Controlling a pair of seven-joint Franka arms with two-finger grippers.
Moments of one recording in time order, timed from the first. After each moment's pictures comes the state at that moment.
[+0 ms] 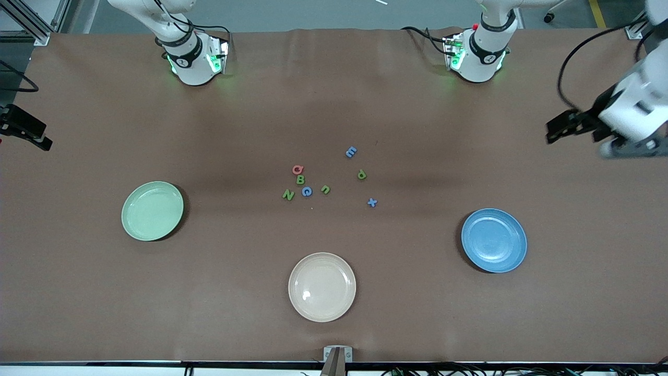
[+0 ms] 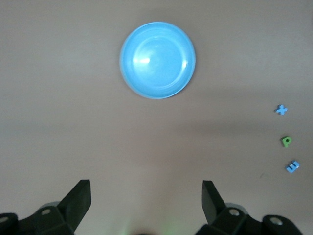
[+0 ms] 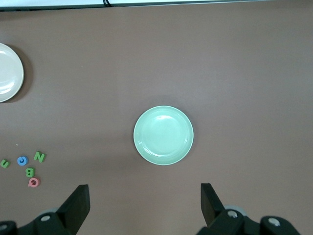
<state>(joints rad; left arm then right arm) -0.04 0.07 -0.12 -1.60 0.01 1.58 -0.16 -0.07 0.05 0.02 -1.41 0.00 1.54 -0.01</state>
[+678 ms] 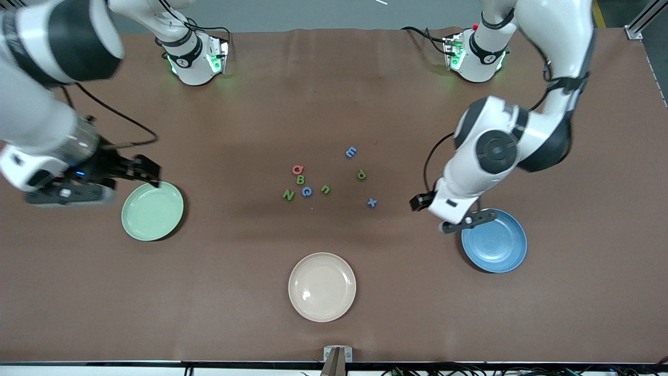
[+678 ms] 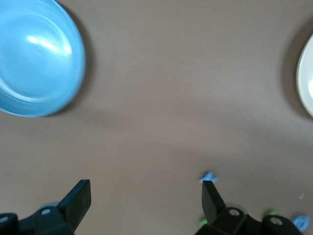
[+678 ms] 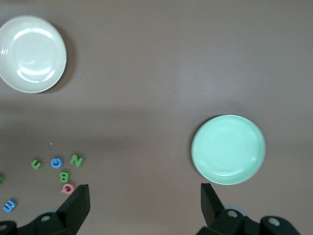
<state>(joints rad) -0.33 0.48 -0.15 -1.62 0.01 2.09 -0.81 0.22 0.26 0.03 -1.43 -0.01 1.69 0.18</state>
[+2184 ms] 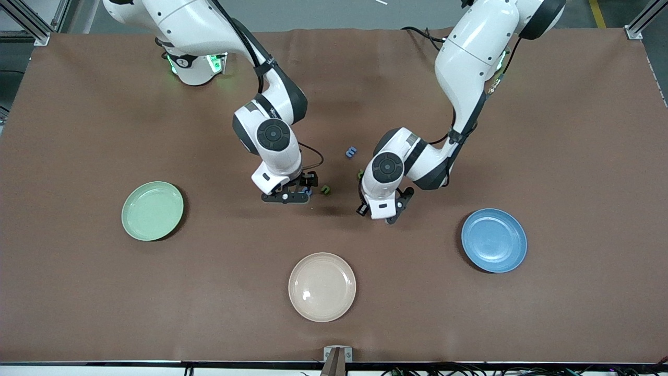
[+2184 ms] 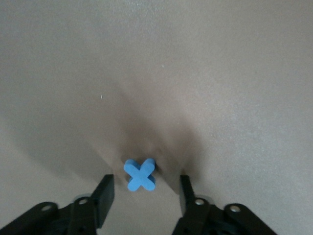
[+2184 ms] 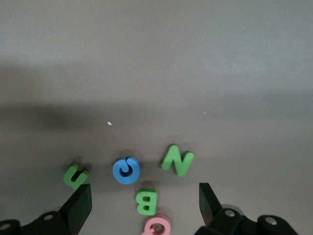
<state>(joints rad) -0.53 0.76 -0.15 -1.62 0.02 2.35 -1.61 0.63 0.56 0.03 -1.78 0.00 2.31 0.68</state>
